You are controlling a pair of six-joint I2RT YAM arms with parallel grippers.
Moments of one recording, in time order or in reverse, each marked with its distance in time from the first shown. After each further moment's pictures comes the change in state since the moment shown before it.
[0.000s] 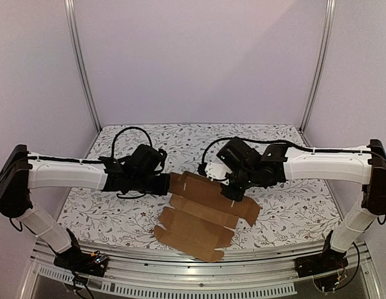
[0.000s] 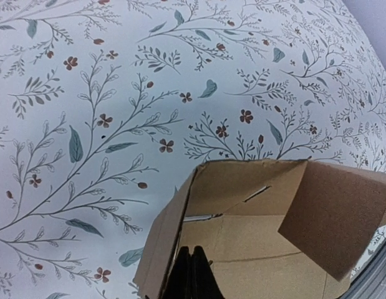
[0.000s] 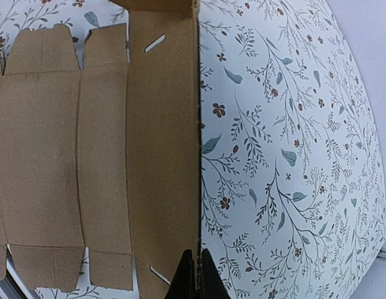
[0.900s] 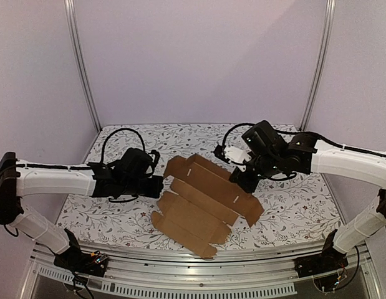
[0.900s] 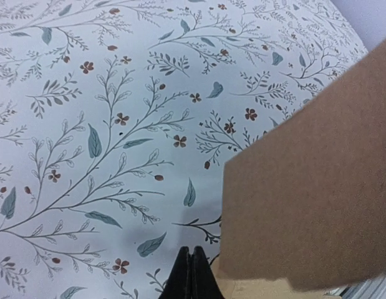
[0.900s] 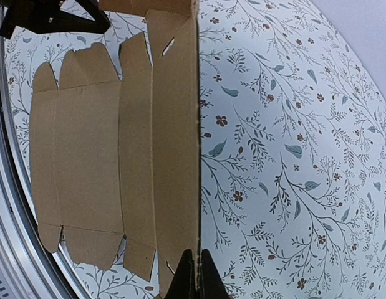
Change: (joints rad) left arm 0.006 -0.081 -0.106 0.051 -0.017 0.039; right arm -0.090 -0.176 -0.048 -0.025 -0.221 0.124
